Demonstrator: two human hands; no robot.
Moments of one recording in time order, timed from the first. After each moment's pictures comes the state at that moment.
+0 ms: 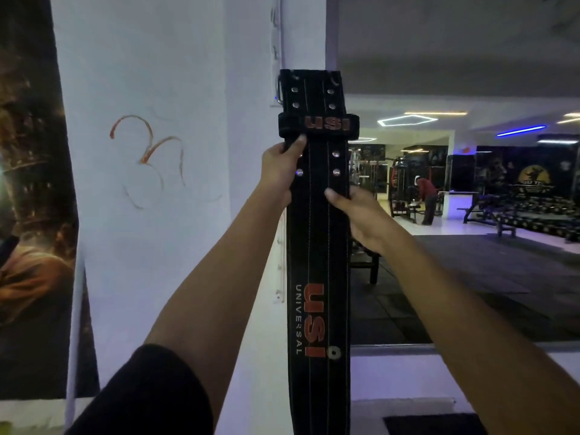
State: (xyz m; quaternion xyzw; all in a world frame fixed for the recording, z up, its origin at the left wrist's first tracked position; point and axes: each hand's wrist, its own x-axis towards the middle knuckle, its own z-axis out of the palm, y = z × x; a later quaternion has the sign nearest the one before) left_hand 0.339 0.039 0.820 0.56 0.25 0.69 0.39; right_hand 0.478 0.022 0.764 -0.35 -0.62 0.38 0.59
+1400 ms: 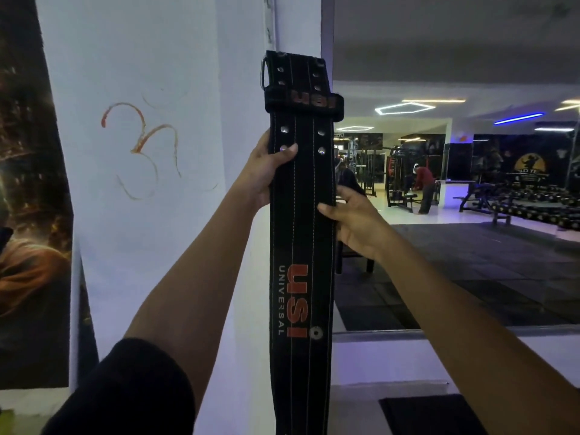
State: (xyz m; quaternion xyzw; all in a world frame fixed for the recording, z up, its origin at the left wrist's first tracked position) left_hand 0.312 0.042 0.797 0.64 0.14 0.61 0.45; right_hand 0.481 0.014 0.734 -0.31 -0.61 0.47 0.56
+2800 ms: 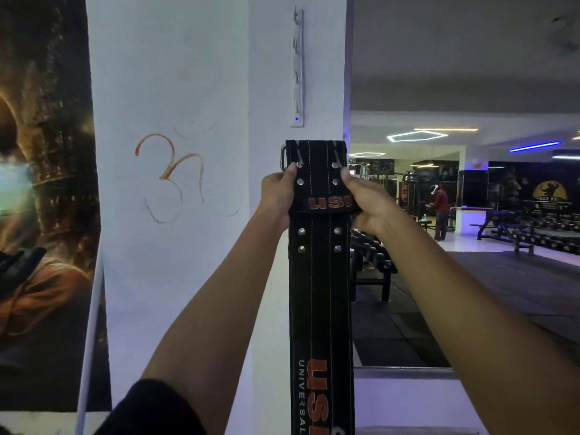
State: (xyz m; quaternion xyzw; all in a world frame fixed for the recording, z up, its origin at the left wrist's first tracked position) left_hand 0.298 0.036 0.817 0.52 0.29 0.70 0.40; right_hand 0.445 0.041 0.814 -0.38 -0.53 0.43 0.62
